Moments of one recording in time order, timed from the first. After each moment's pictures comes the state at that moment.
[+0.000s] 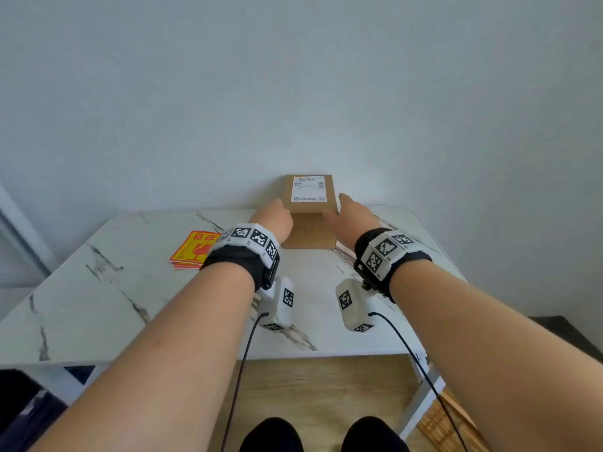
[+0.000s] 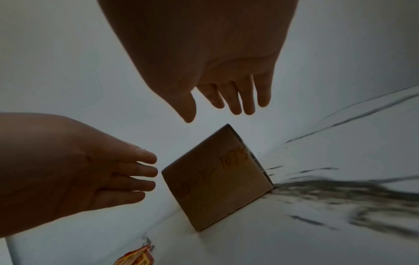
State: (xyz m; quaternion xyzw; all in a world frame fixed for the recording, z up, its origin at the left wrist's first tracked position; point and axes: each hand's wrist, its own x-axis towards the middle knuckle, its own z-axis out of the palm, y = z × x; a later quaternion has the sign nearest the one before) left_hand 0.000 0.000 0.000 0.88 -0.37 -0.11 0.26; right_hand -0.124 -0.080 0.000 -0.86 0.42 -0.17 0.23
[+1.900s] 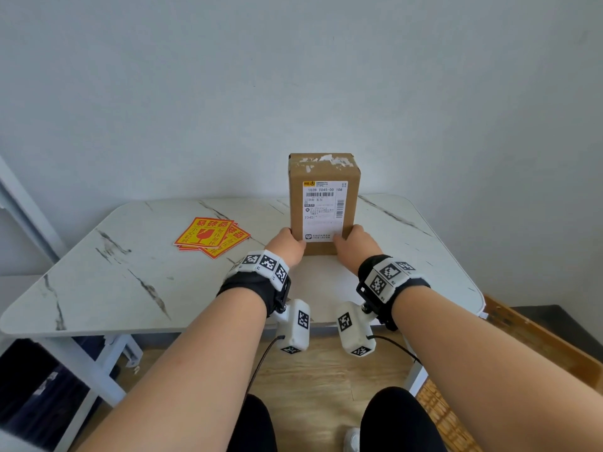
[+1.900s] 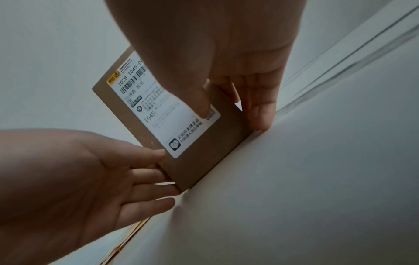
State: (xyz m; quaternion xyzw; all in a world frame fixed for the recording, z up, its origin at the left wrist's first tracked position) left_hand -0.048 0.028 -0.057 0.86 -0.35 -0.21 0.30; right_hand -0.160 -0.057 -0.062 -0.79 0.50 -0.17 0.32
